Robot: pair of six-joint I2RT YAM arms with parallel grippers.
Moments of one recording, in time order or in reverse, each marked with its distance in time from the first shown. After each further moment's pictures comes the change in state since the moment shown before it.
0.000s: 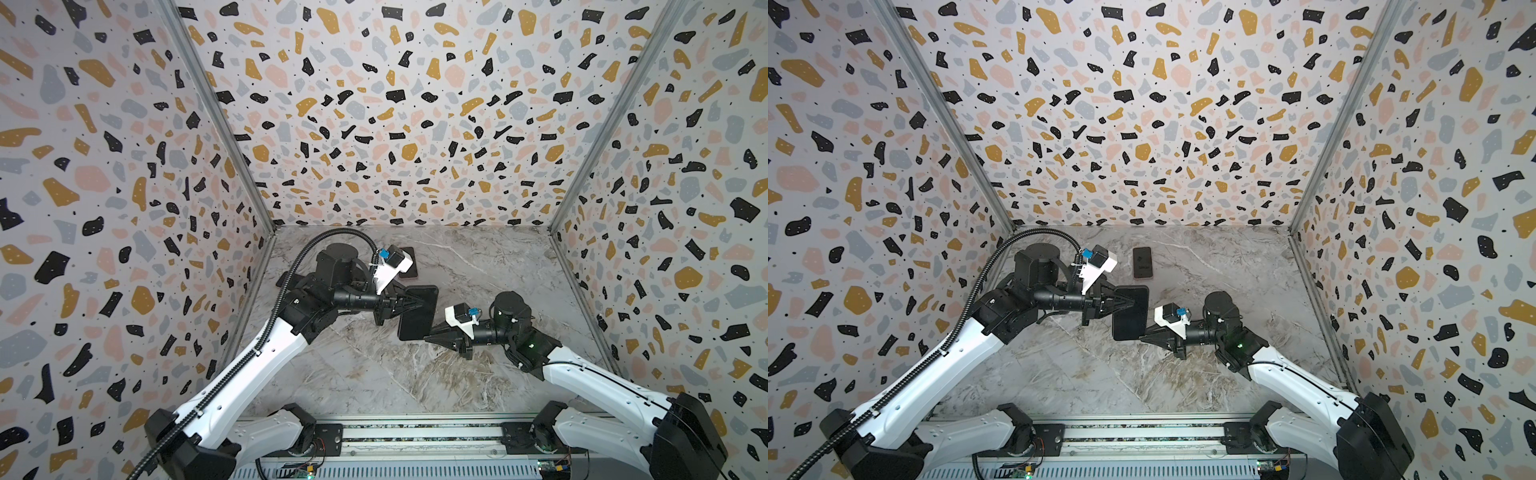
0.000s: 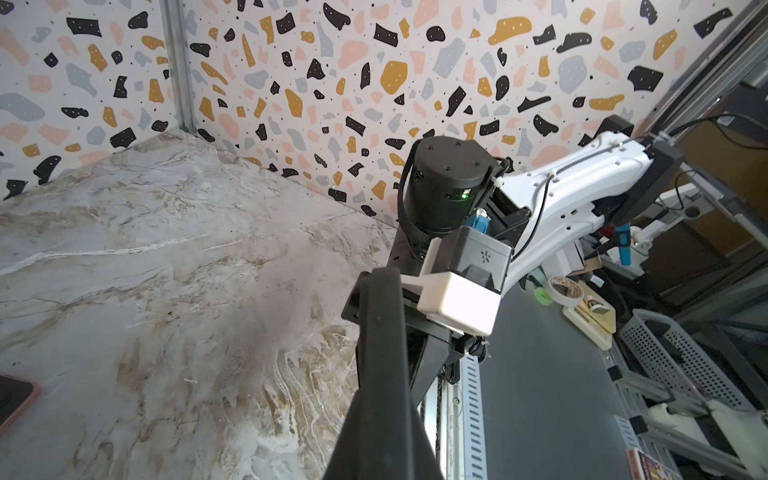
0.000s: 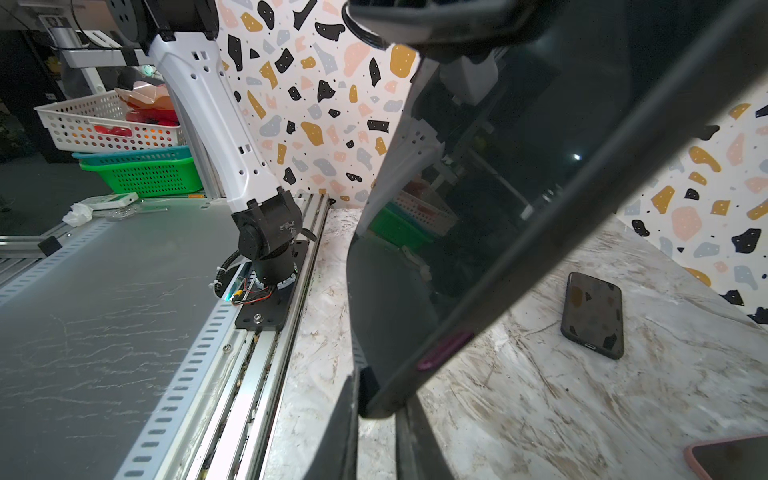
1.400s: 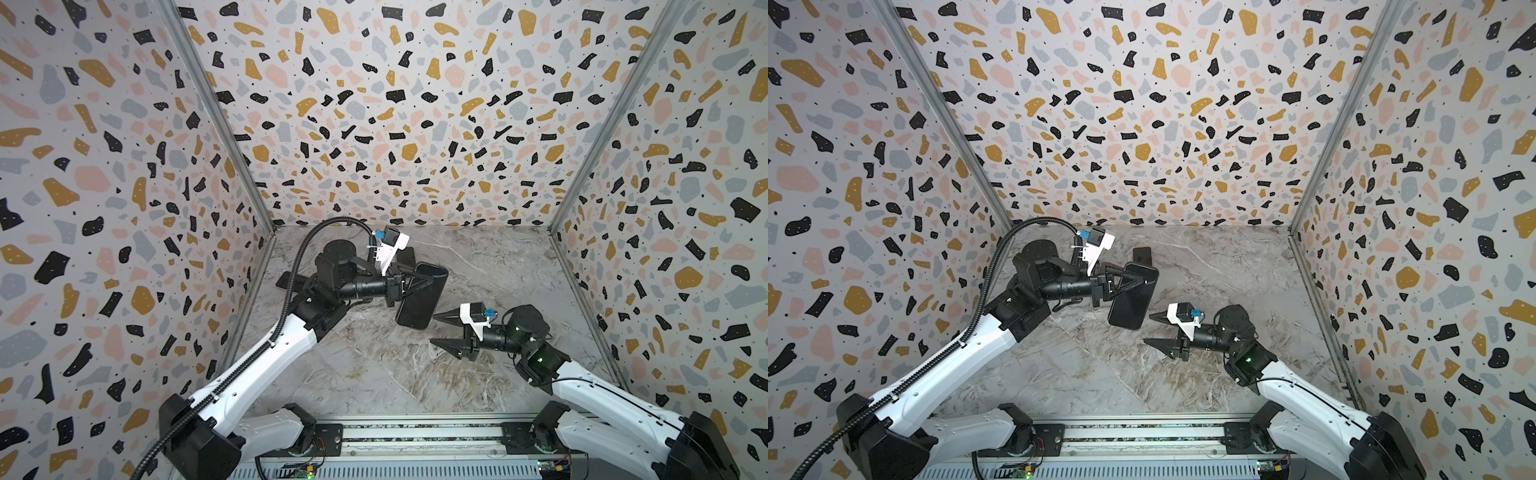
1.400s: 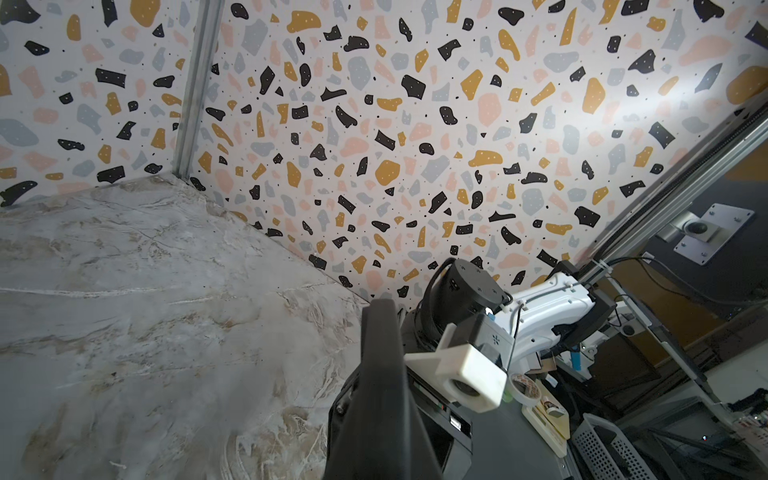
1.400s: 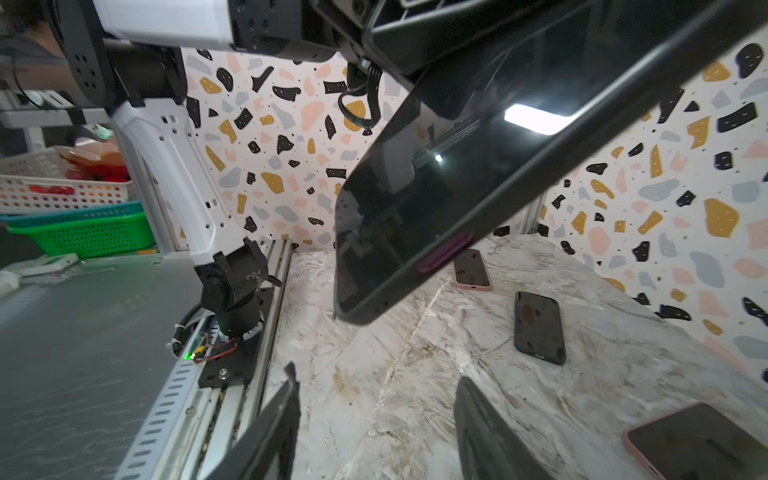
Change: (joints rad) left arm -0.010 0.024 -0.071 0.402 0.005 -0.358; right arm 0.002 -0.093 -0.079 0.204 0.119 0.223
